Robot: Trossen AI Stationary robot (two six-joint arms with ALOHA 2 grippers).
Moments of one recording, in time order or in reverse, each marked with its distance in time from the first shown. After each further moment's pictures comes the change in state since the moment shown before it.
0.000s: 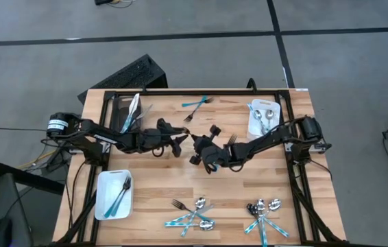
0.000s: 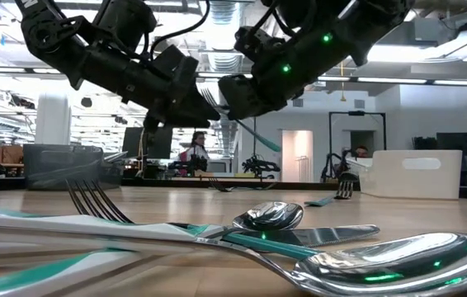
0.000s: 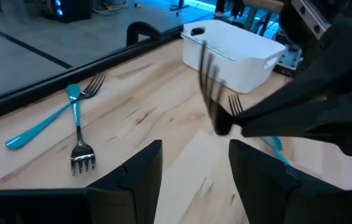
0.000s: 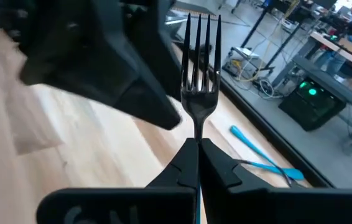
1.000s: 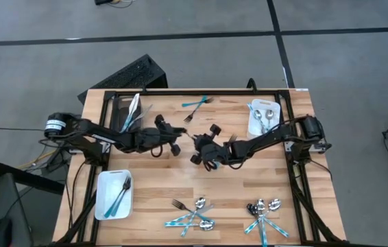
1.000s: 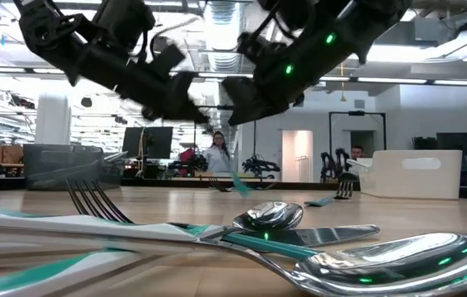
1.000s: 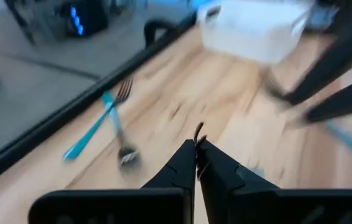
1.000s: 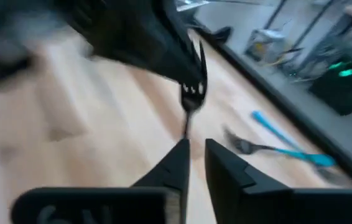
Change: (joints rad) left arm 0.010 -0.041 -0.002 -0.085 -0.060 0.217; right arm -0.011 -0.029 0.000 -0.094 -0.103 0.107
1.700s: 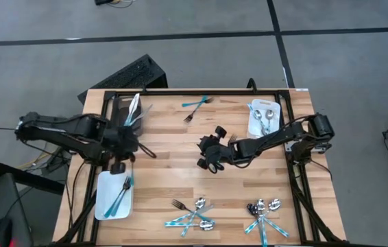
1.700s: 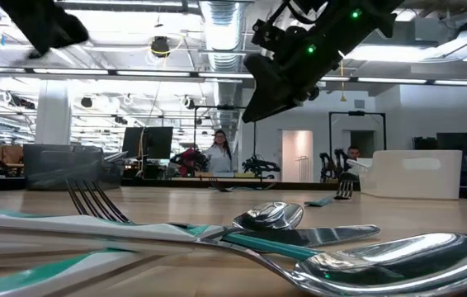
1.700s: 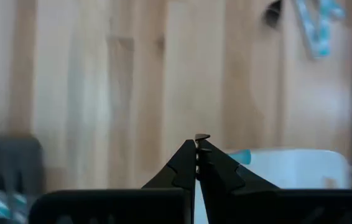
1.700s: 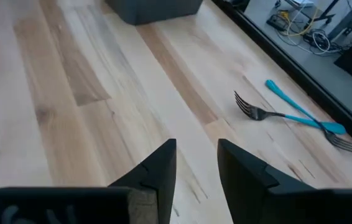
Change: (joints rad) left arm -0.207 -0.496 0.542 -1.839 0.535 -0.143; right arm 0.022 -0.104 0.000 -0.257 -0.091 0.147
